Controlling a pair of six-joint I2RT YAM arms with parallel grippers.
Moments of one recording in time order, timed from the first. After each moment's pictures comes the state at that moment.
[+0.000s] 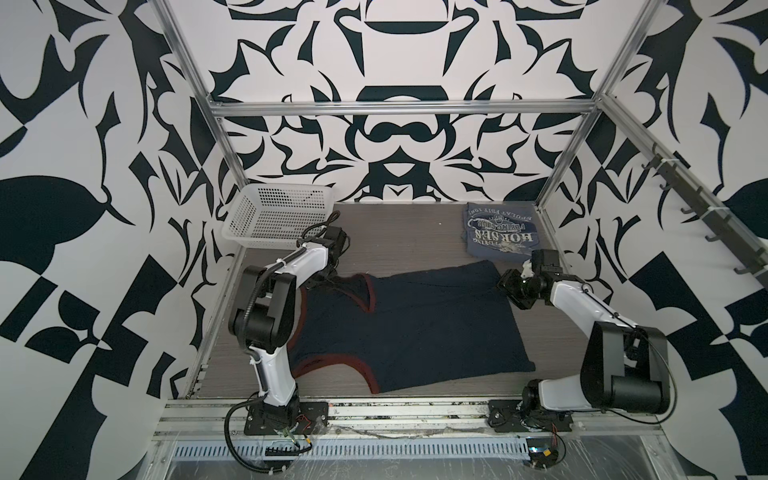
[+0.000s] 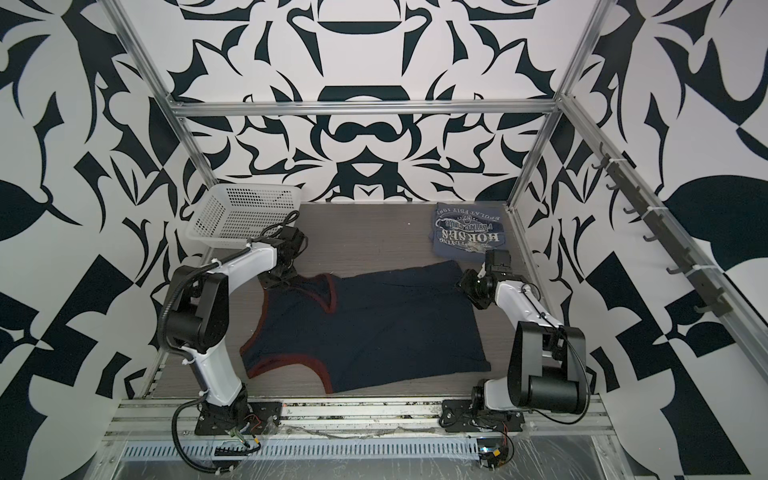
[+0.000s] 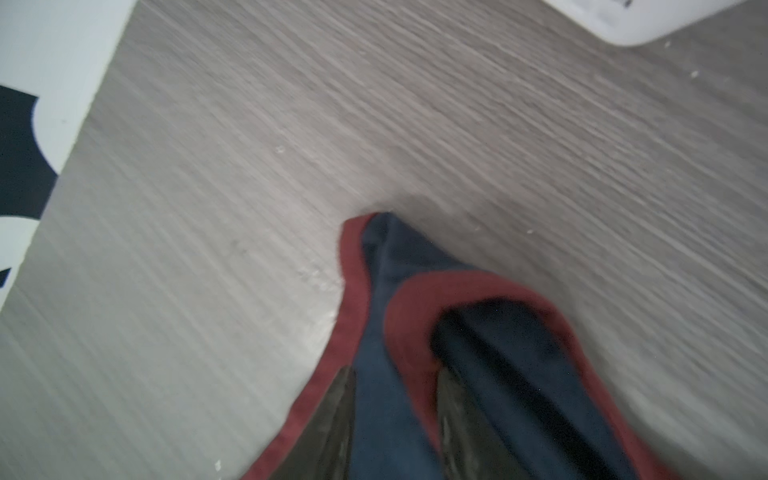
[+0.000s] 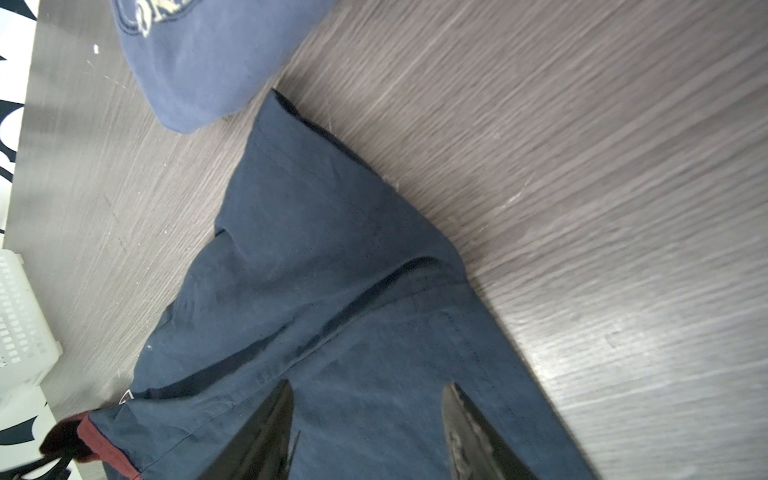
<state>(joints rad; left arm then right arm) -0.30 1.81 1.24 -0.82 -0.48 -0.83 -0.14 1.41 0.80 -0.47 -0.32 0.62</state>
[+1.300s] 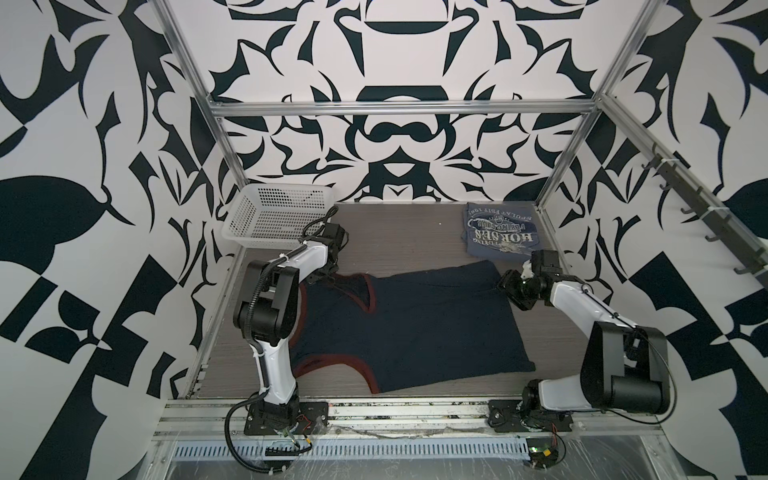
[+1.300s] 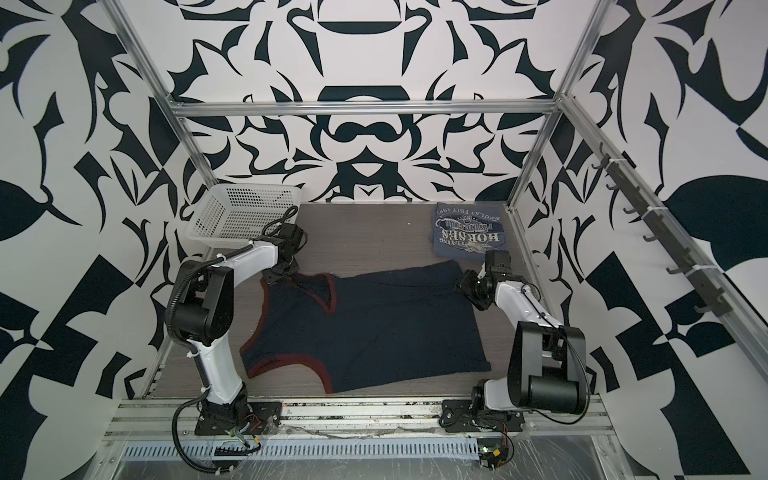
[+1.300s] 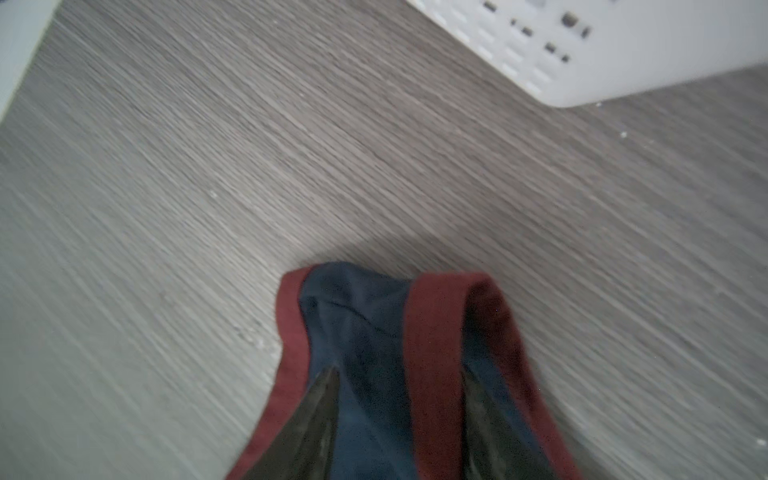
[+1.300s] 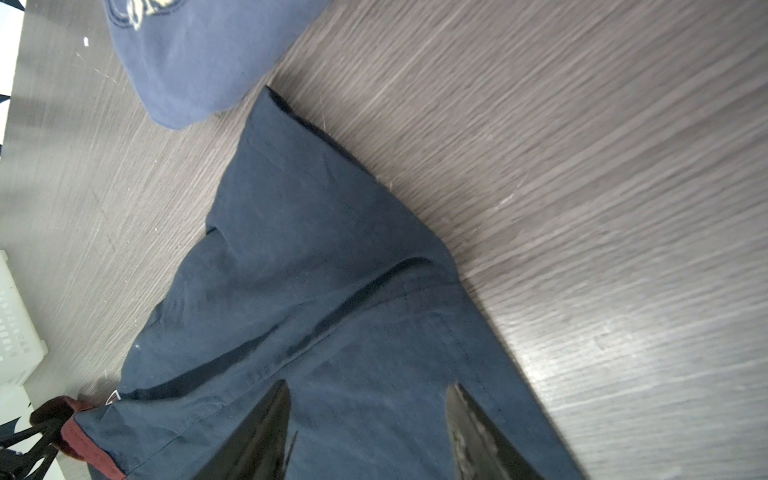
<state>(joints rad) -0.27 1.92 1.30 -0.71 -0.45 -0.79 -0.14 1.41 0.79 -0.47 -0.30 0.60</state>
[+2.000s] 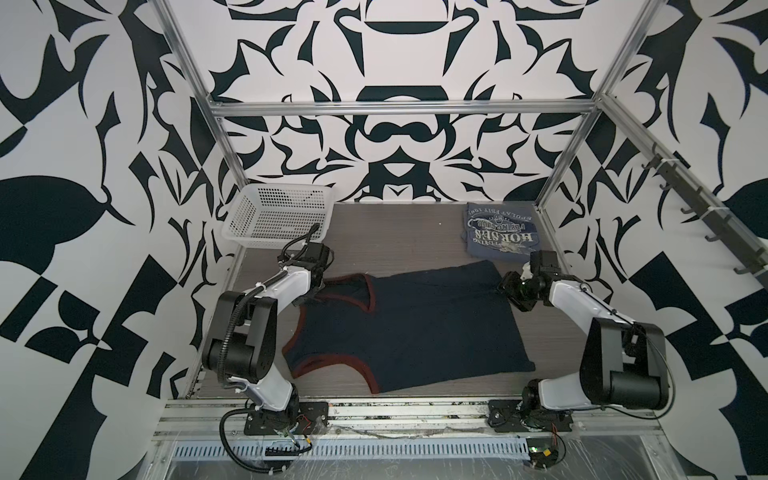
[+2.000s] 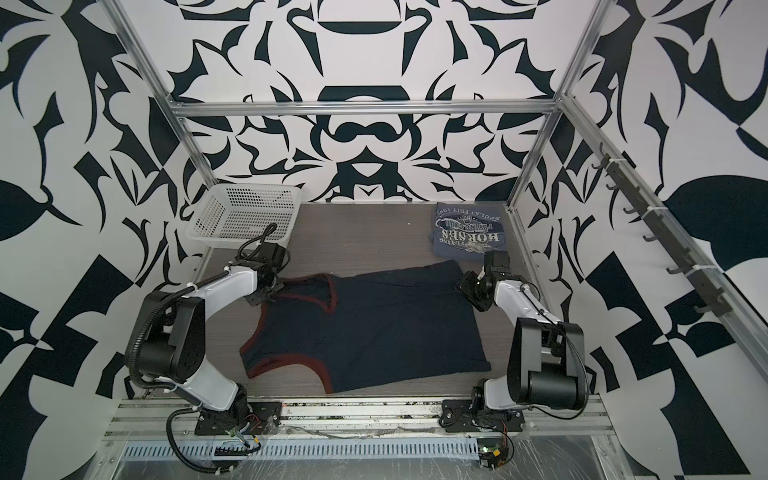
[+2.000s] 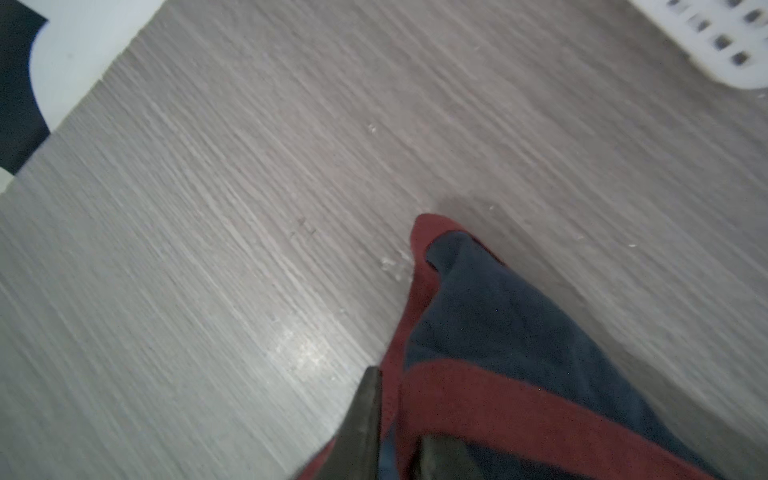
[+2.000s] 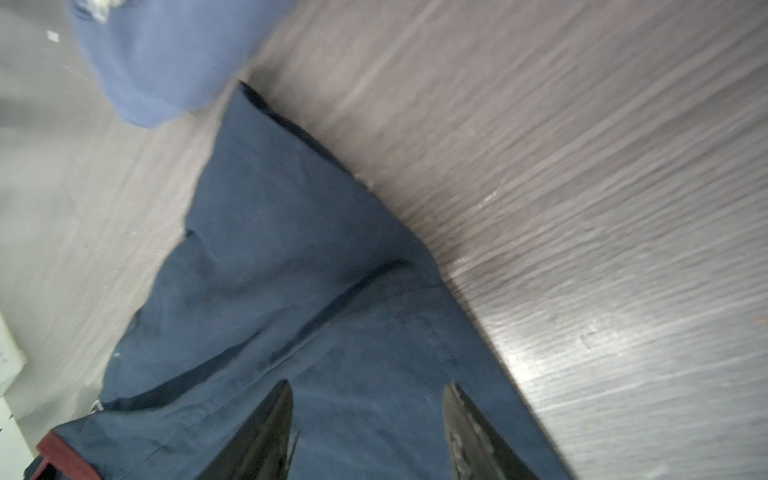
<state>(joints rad) -0.21 1.61 0.91 -0.57 -0.47 -0.88 -0.14 1.45 0.79 -0.48 -0.28 0.60</state>
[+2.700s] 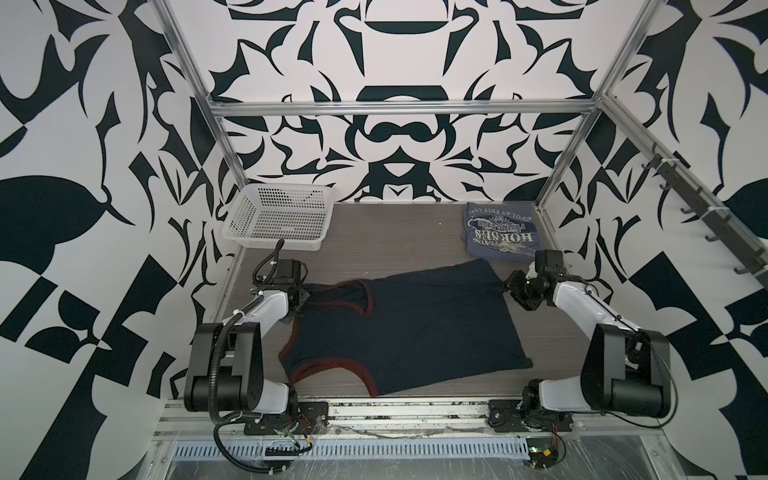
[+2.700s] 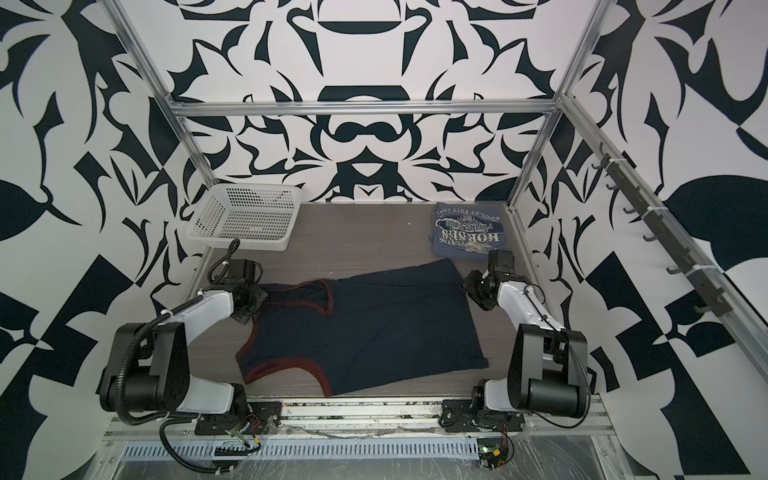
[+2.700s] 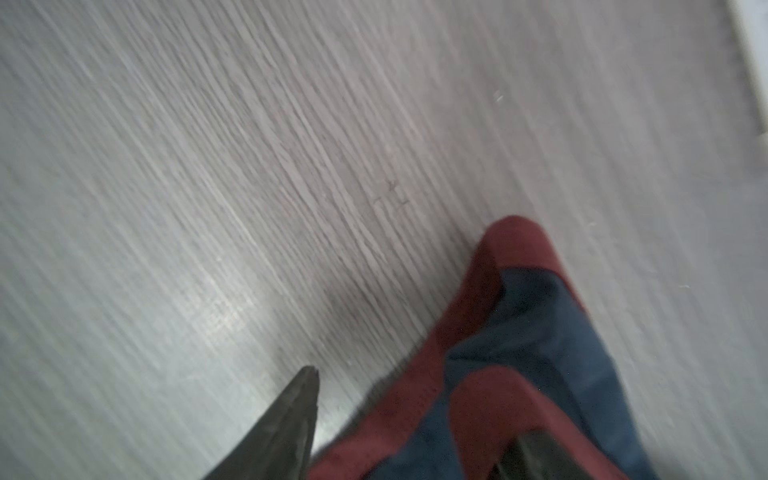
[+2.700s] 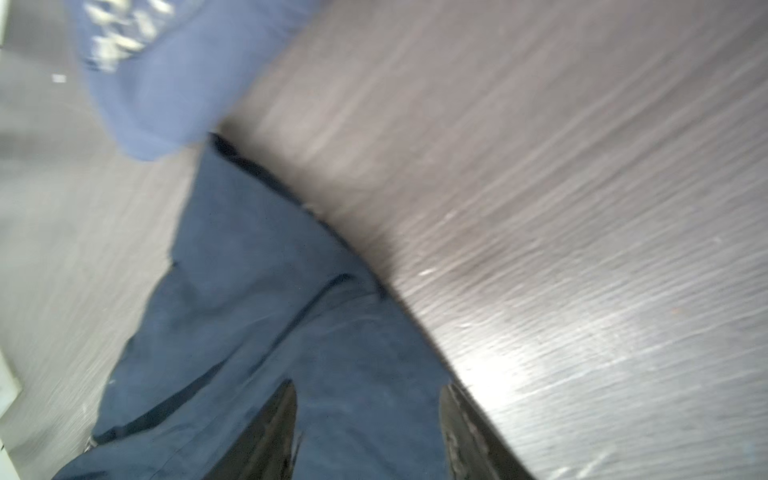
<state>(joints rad) -0.04 1.42 0.69 -0.40 -0.23 -0.97 -0.14 1.39 0.81 -0.50 -0.25 0.60</state>
